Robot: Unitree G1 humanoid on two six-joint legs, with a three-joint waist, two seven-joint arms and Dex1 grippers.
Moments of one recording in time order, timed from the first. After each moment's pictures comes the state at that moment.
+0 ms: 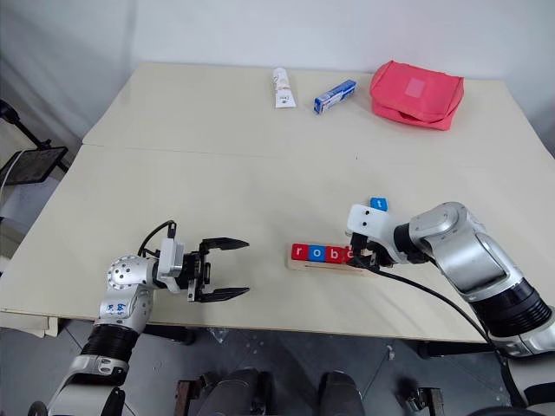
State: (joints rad) left arm -0.38 0.40 0.01 0.36 -0.42 -0.33 -1.39; right arm -0.63 -0.93 0.35 -0.19 0.10 0.77 1.15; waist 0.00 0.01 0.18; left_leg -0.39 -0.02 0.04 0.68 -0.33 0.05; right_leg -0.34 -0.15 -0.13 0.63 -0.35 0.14
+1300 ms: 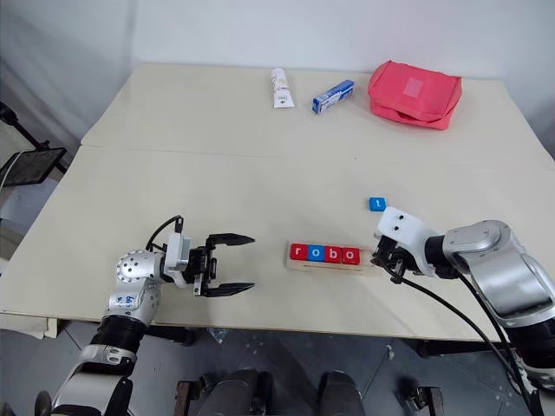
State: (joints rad) left arm -0.44 0.38 -0.01 0.44 -0.42 -0.35 -1.41; right arm -0.41 -1.01 0.14 -0.29 0.19 0.84 1.04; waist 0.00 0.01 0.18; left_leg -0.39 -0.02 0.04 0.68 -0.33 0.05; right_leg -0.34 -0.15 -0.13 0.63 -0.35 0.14
